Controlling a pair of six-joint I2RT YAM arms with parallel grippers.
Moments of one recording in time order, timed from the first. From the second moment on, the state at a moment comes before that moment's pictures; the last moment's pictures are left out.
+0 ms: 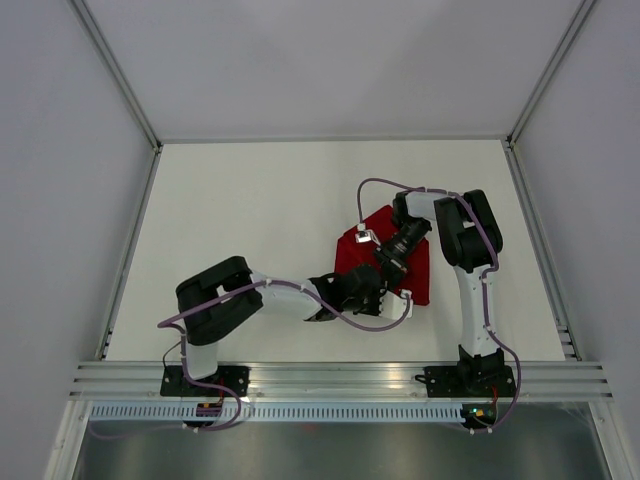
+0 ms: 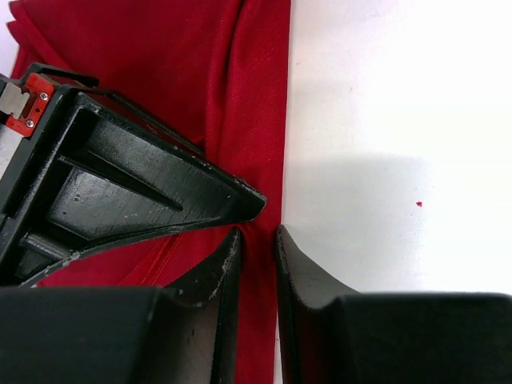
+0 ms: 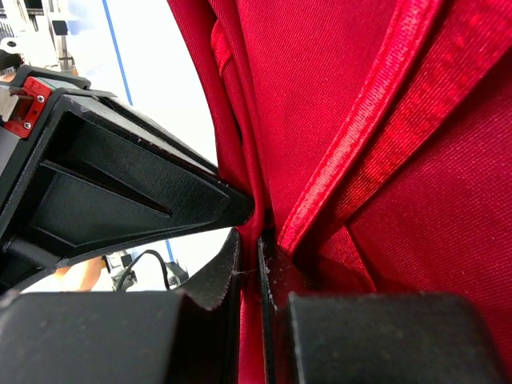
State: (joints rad) left arm -1.16 1.88 0.94 0.25 0.03 0.69; right arm 0.28 2.31 1.49 -1.40 -0.86 -1.03
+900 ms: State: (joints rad) left arm -0.98 1.91 1.00 0.14 0.53 0.37; right arm 0.17 2.04 1.44 -1.06 -0.86 -0.86
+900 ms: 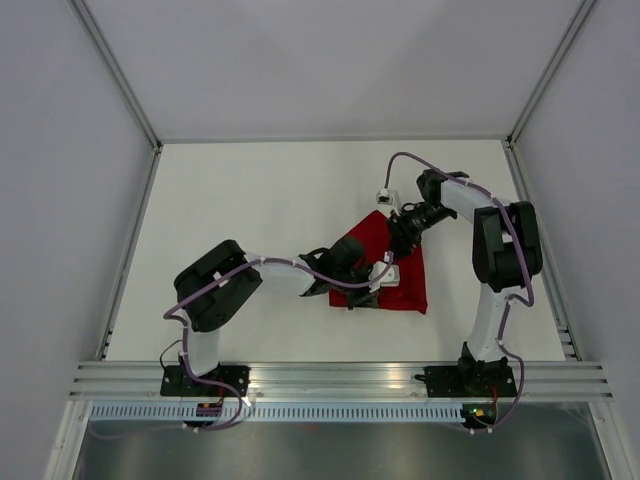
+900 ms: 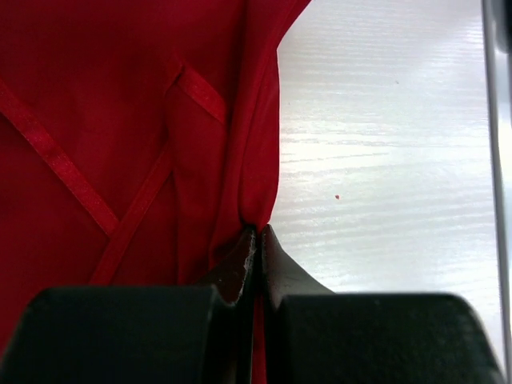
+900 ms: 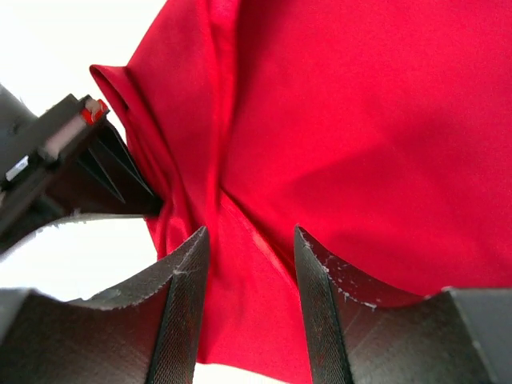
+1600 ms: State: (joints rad) left arm -0.77 2.10 1.12 0.00 1.08 0.11; right arm 0.27 1.24 0.69 -0.55 -0.70 -0.90
